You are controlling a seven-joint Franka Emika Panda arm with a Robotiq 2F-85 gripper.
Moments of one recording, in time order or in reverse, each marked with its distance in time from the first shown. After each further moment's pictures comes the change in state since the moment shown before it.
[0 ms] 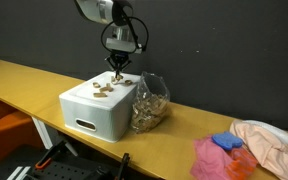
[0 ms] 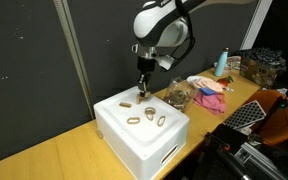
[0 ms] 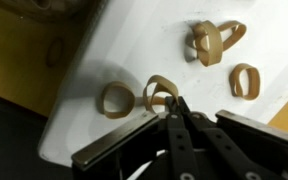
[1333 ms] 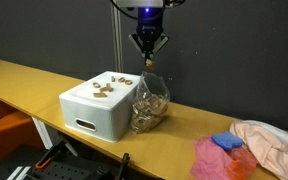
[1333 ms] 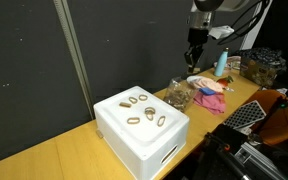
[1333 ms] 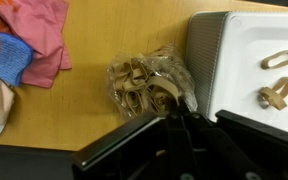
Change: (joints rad) arm -0.060 -0.403 -0.229 -0.285 -0.147 -0.132 0.313
